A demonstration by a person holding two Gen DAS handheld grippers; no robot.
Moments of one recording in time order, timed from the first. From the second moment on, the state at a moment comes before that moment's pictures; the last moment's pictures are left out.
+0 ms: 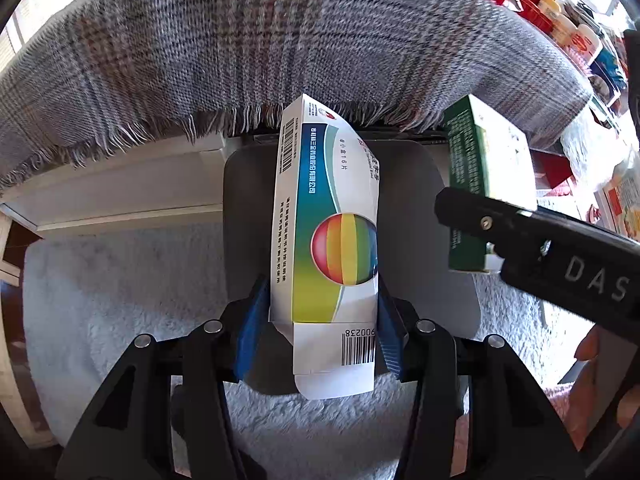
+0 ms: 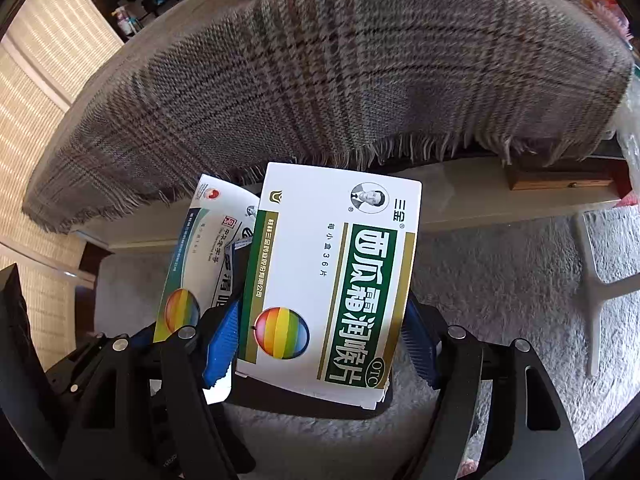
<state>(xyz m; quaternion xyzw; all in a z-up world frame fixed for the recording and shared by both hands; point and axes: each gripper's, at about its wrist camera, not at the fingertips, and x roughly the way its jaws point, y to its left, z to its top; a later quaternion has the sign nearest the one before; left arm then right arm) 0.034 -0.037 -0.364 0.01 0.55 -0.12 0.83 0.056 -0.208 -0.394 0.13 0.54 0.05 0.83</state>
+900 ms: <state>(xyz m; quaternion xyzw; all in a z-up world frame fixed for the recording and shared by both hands) 0.031 -0.033 -0.305 0.02 0.52 -0.11 0.85 0.044 -0.261 -0.335 0.16 0.50 -0.01 0.85</state>
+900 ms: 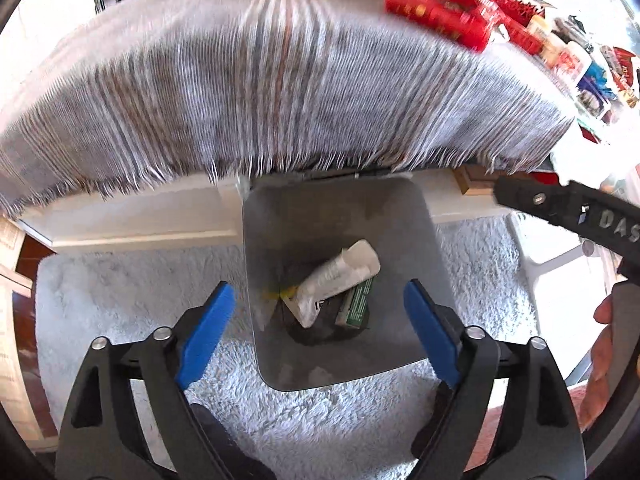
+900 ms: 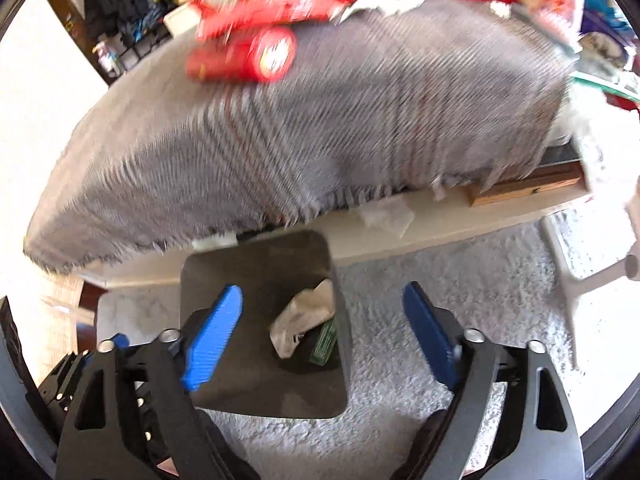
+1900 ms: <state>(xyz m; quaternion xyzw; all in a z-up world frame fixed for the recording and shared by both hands) 0.132 -0.093 -0.210 0.03 0.48 -0.14 0.87 0.182 -0.297 -0.209 0.13 0.42 -0.01 0.90</state>
